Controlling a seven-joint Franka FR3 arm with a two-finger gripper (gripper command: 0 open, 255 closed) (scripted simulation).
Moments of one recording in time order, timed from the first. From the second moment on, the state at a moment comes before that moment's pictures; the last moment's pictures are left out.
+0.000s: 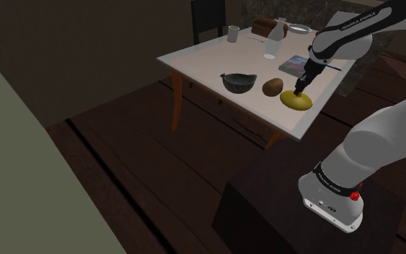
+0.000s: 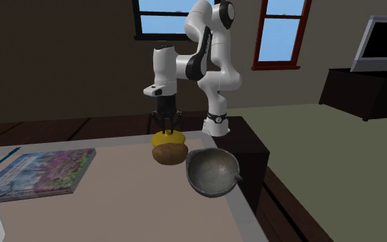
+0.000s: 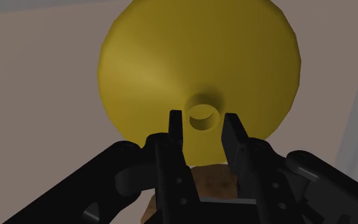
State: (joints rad) arm -0.14 -0.33 -0.61 -2.64 -0.23 2.42 -0.53
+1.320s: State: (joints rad) arm -0.17 -0.50 -0.52 -2.49 -0.24 2.11 -0.49
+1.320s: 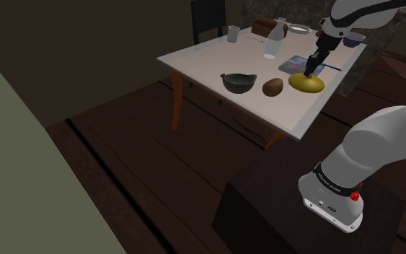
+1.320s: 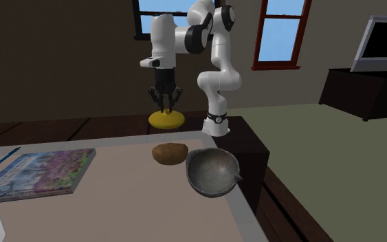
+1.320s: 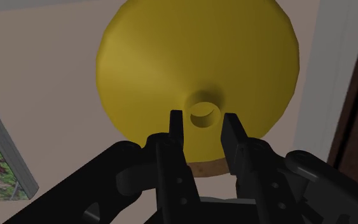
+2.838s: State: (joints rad) arm -0.04 -0.34 -0.37 -2.17 -0.11 1.92 -0.33
